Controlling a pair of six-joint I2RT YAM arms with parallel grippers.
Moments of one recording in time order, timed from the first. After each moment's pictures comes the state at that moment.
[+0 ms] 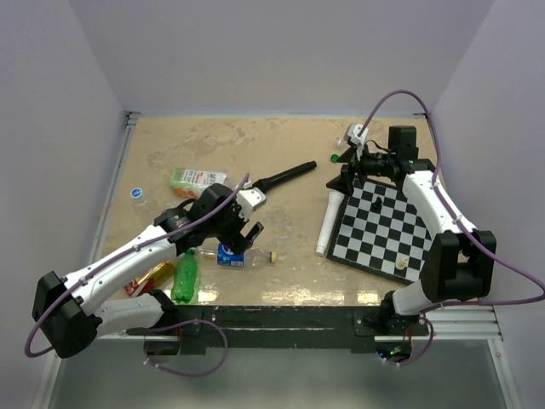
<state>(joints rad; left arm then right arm) -0.75 1.12 0.90 -0.61 0.03 0.05 0.04 1.49 1.18 -0.42 -0.96 -0.64</state>
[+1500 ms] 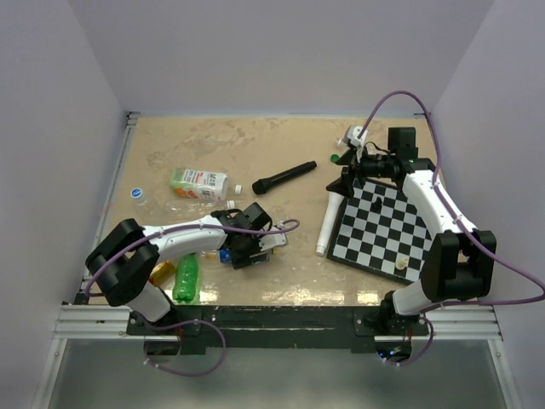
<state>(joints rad) -0.86 1.56 0.87 -0.58 -0.06 0.46 0.04 1.49 1.18 -0.47 -0.99 -0.69</state>
